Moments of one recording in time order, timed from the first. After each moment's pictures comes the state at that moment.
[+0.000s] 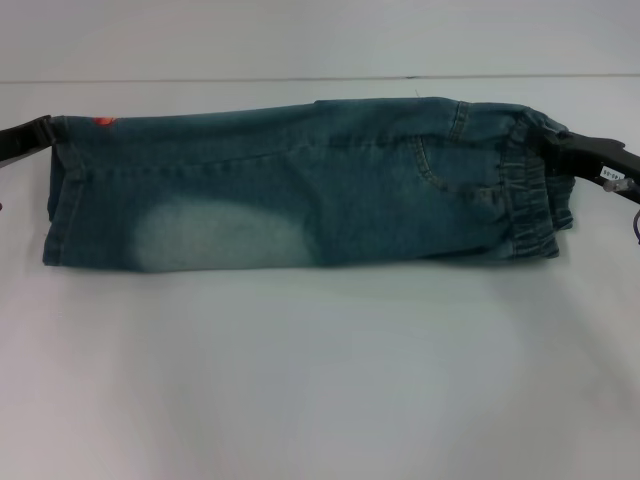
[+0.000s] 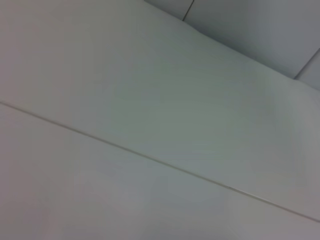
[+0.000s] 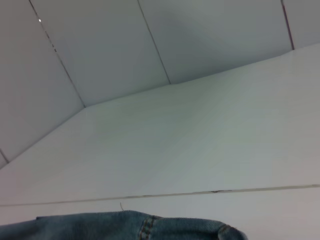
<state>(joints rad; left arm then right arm) -0.64 -2.07 0.55 0.67 2.24 0.79 -2.22 0.60 2.08 -0.47 -0.40 -1.80 -0.97 1.38</state>
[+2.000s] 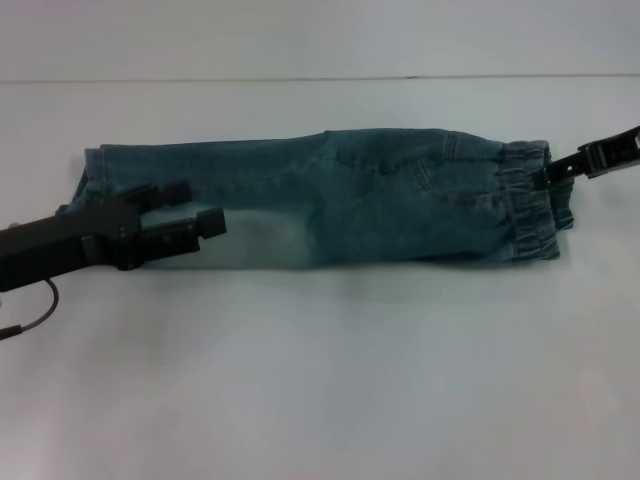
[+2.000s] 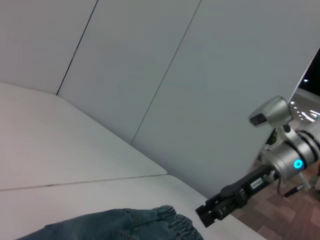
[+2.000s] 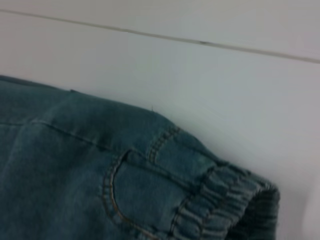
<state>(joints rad) -0.44 -2.11 0.56 0.75 1.92 1.69 -1.60 0.82 1.96 -0.73 -0.82 -2.70 -1.35 2.42</state>
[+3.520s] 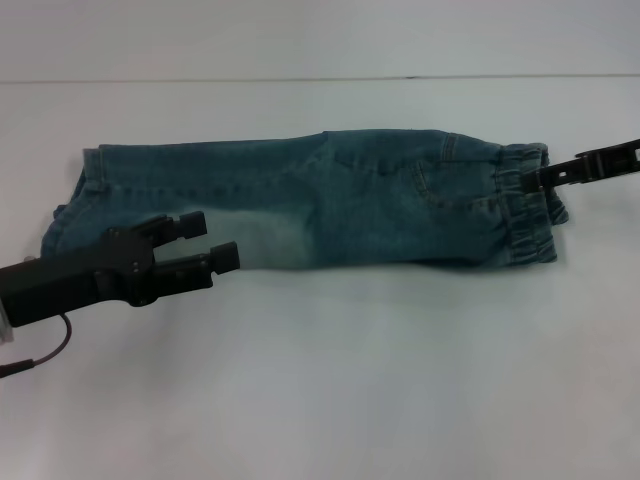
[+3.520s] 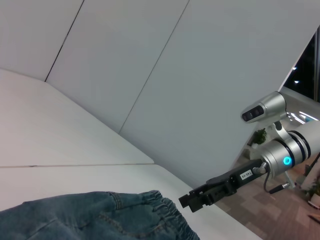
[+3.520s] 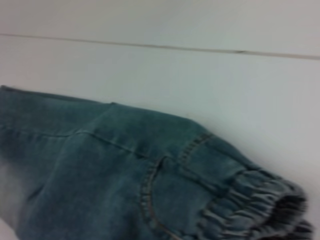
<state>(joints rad) -0.40 -2.13 0.59 0.75 1.92 1.71 -1.58 0.74 1.93 -0.72 -0.76 -2.48 -1.35 2.27</state>
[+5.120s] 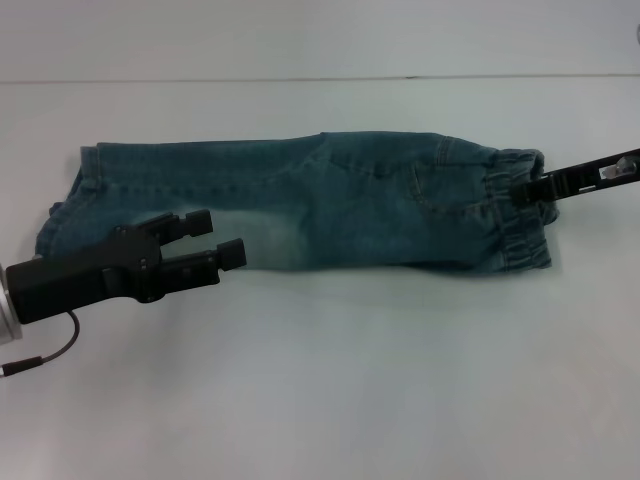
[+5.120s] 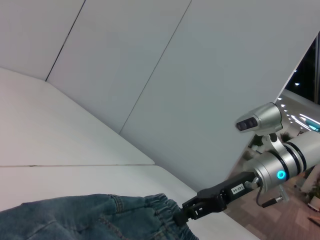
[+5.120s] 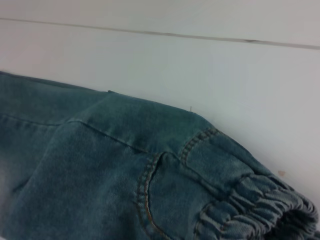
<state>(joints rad) -0.41 -2.14 0.59 0.72 1.92 1.69 -1.58 0.74 1.99 -0.78 -0.74 -2.49 -1.24 2.26</state>
